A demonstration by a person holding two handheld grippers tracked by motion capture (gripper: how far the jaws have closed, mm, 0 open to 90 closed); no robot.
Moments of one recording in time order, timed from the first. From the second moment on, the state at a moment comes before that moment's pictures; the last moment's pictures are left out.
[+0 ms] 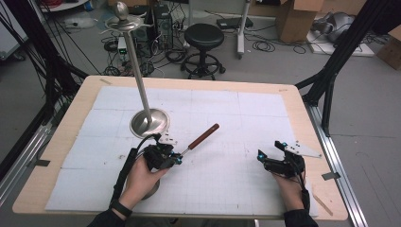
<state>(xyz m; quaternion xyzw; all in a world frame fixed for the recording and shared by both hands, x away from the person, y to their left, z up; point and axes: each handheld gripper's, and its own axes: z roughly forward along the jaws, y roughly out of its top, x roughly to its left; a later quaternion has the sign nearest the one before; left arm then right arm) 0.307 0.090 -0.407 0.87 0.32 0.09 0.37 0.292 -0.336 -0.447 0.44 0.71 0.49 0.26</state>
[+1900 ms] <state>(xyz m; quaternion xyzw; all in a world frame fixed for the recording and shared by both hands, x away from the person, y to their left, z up) 0.264 0.257 -0.287 0.67 0.32 0.26 0.61 0.293 -0.336 -0.447 0.44 0.71 0.49 0.26</state>
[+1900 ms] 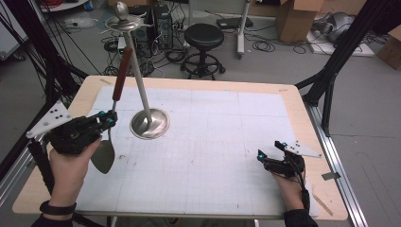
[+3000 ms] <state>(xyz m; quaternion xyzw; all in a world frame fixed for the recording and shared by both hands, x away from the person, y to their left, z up) 0.299 0.290 -0.274 0.65 0.34 0.29 0.62 0.293 -0.336 -0.447 0.44 0.71 0.49 0.26</state>
